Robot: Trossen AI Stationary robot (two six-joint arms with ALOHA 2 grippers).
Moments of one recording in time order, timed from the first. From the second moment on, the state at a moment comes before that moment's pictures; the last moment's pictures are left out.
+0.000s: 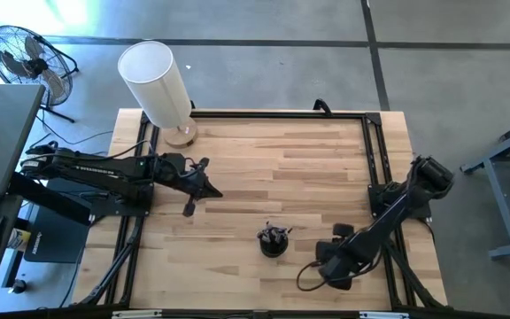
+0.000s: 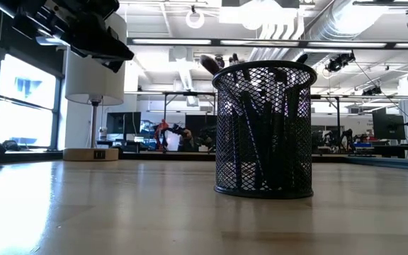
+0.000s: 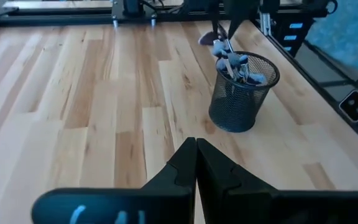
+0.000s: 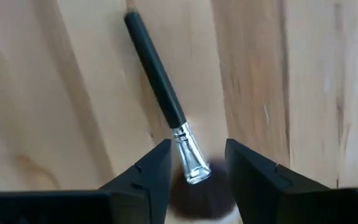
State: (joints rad) left arm 0.01 0.93 0.52 0.00 0.20 0.05; right arm 0.77 1.70 1.07 -0.89 0.02 0.97
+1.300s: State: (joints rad) left arm 0.01 0.93 0.52 0.01 0.20 -0.03; right arm 0.84 1.77 1.06 -0.87 -0.01 0.86
